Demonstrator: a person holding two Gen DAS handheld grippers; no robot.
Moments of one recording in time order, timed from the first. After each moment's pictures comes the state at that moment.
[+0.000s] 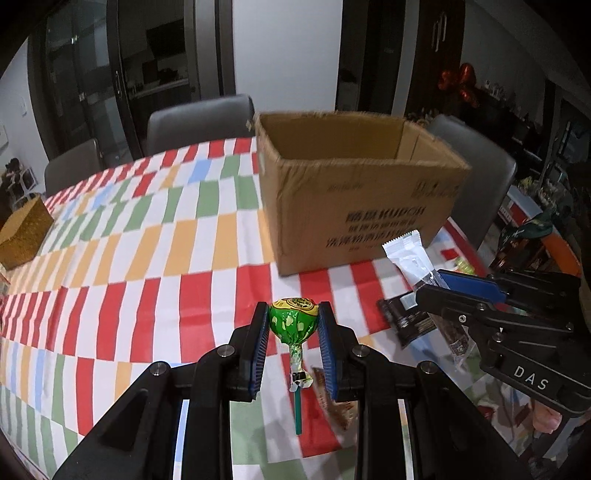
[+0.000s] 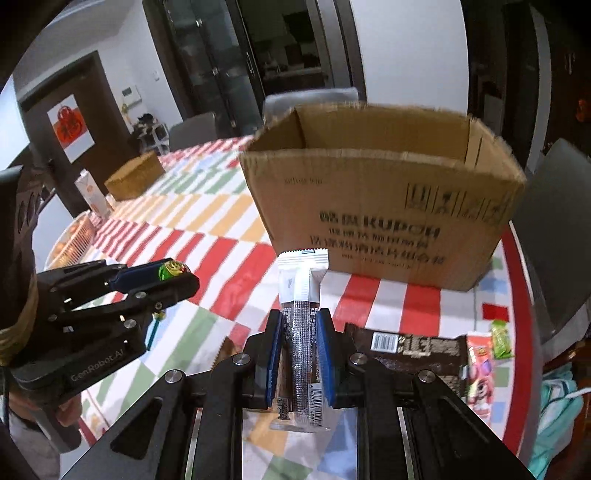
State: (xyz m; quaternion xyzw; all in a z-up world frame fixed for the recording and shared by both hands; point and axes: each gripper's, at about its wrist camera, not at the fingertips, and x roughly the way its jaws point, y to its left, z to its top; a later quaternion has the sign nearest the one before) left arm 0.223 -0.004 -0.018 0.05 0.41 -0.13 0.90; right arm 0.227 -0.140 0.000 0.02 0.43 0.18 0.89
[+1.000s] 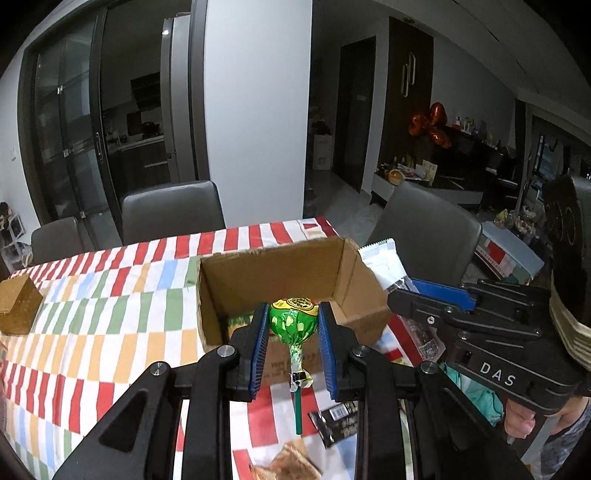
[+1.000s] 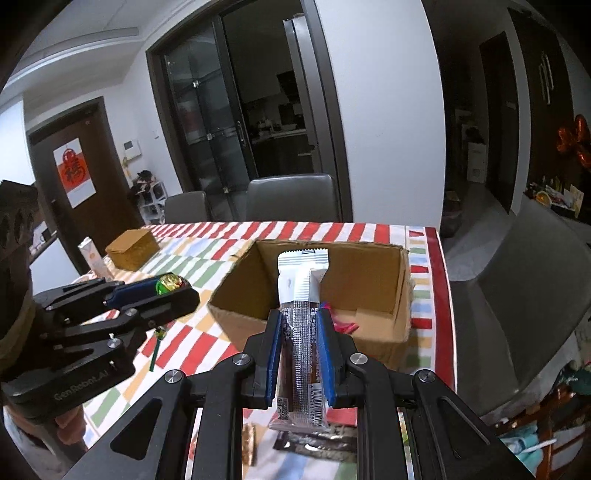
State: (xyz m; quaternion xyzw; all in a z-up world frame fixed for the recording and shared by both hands) left arm 0.261 -0.076 0.093 0.04 0.32 -0.17 0.93; right arm 0.260 -0.210 0.109 0.04 0.33 0.16 0.93
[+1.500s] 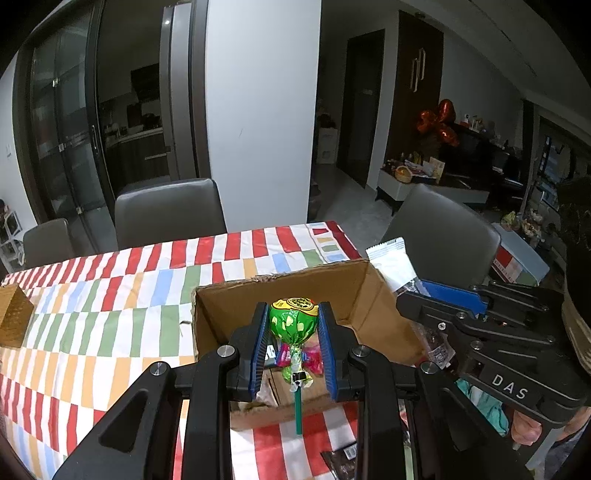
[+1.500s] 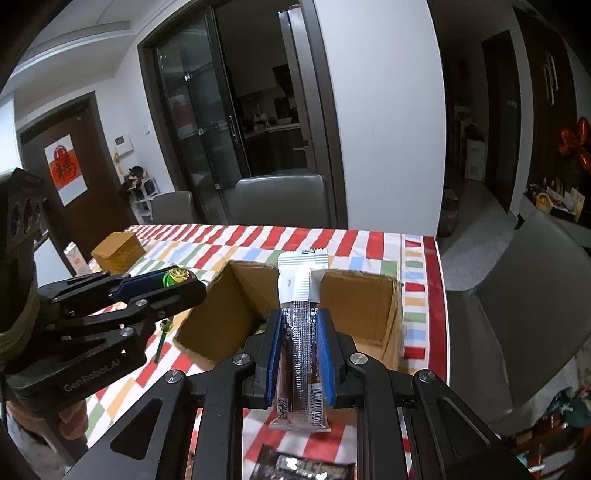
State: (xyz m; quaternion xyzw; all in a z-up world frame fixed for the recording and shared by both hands) left arm 0.332 -0.085 0.083 0.04 0.34 -0.17 0.93; right arm 0.326 -0.215 0.109 0.02 0.34 0.15 0.93
